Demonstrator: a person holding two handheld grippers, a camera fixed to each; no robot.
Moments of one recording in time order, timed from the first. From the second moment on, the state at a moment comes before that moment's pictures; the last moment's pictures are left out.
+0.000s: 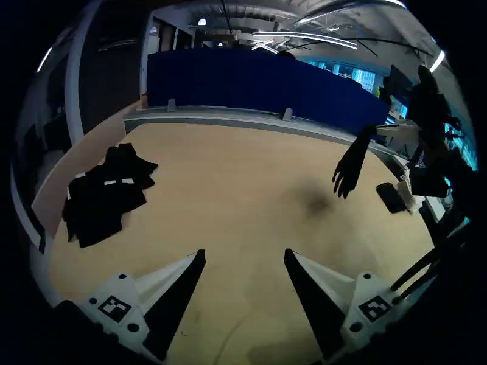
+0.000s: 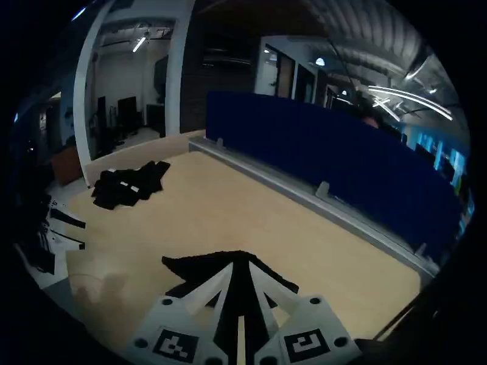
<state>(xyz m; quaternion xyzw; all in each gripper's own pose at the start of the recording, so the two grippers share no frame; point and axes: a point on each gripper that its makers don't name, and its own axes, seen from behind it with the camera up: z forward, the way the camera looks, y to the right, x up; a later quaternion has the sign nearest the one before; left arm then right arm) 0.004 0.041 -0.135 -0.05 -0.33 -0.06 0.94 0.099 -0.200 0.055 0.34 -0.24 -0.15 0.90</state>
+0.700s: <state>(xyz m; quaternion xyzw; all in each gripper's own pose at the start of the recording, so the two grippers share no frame) -0.002 0.063 -0.129 -0.06 -0.34 -0.04 0.94 0.105 -0.034 0.086 0.26 -0.27 -0.16 0.91</state>
